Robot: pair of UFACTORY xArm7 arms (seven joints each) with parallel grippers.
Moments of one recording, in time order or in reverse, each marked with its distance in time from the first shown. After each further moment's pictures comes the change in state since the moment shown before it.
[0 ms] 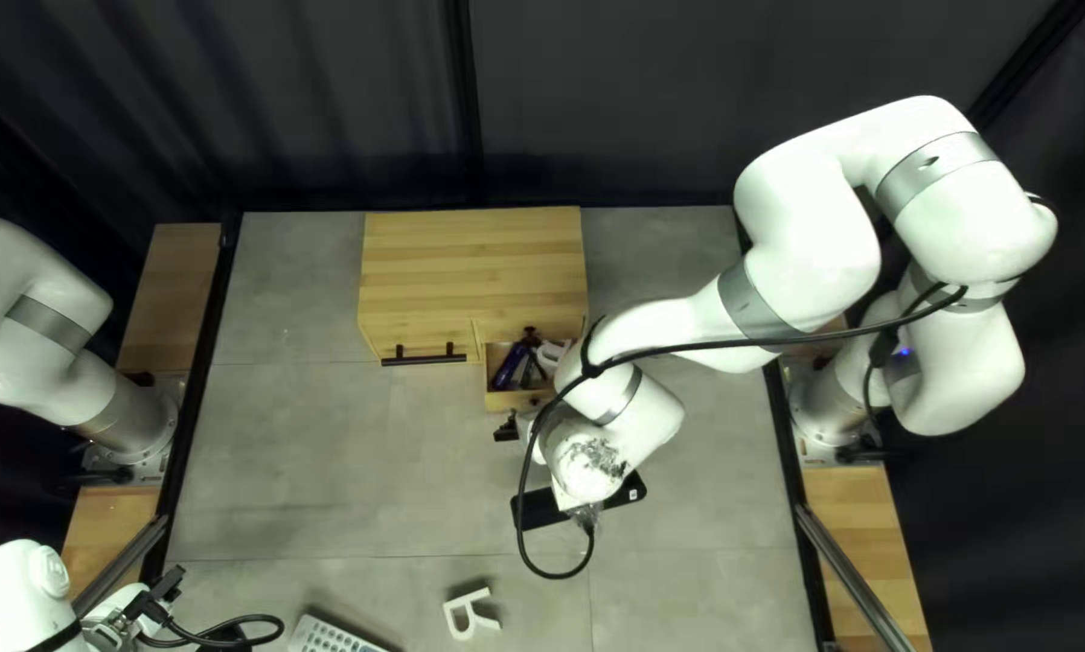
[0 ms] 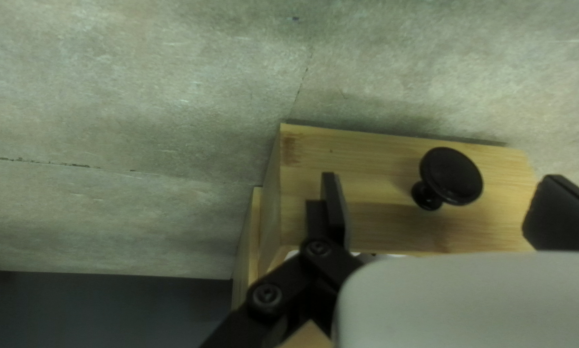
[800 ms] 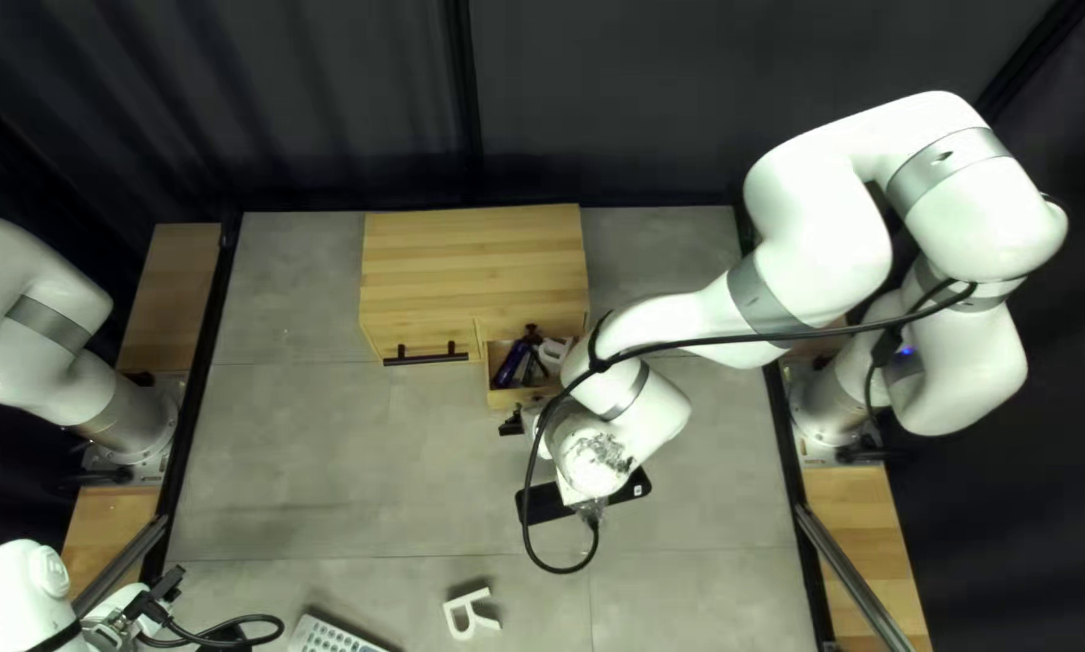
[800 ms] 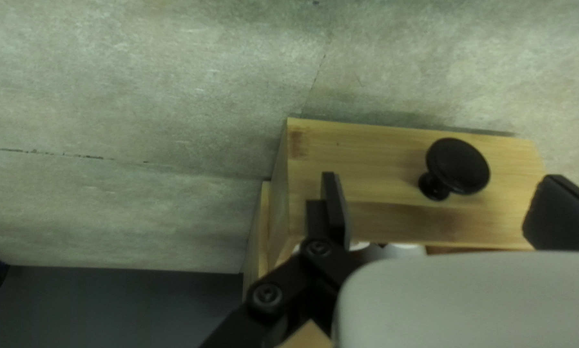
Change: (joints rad) left arm 0.000 0.000 0.000 0.000 0.000 0.000 0.000; right arm 0.015 -0.016 0.022 0.082 0.094 0.113 -0.049
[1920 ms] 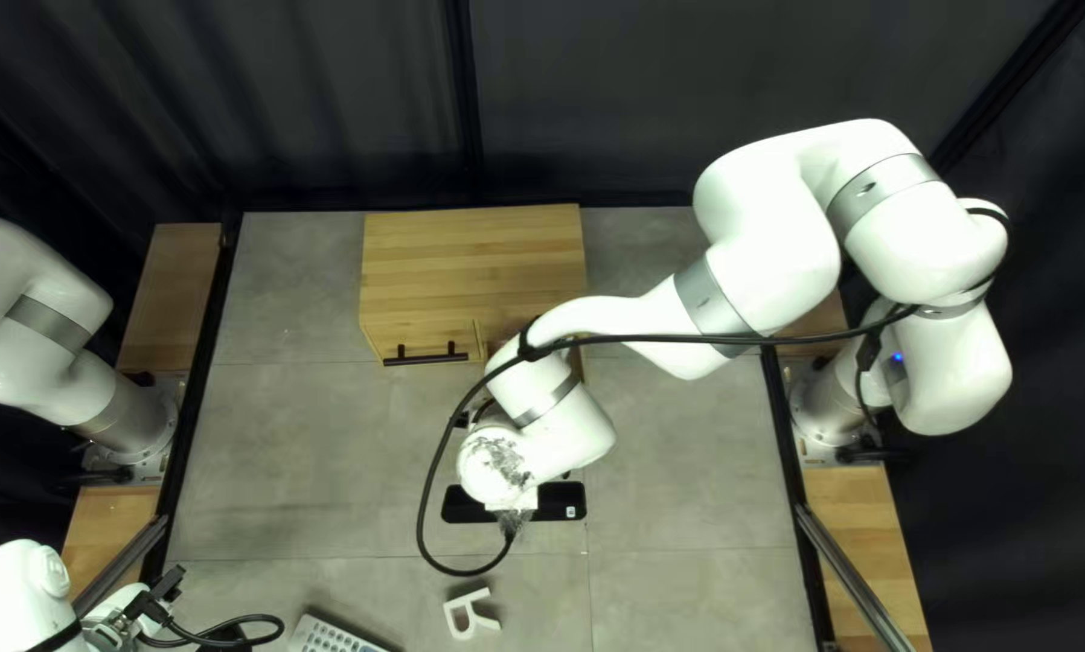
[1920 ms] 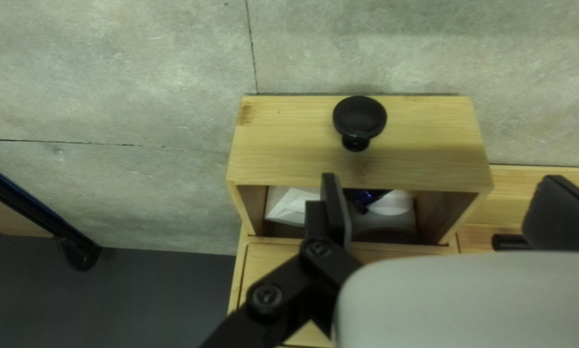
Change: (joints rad) left arm 0.000 0.000 0.000 0.000 0.000 0.000 0.000; right arm -0.004 0.174 -0.005 0.306 0.158 0.223 -0.072
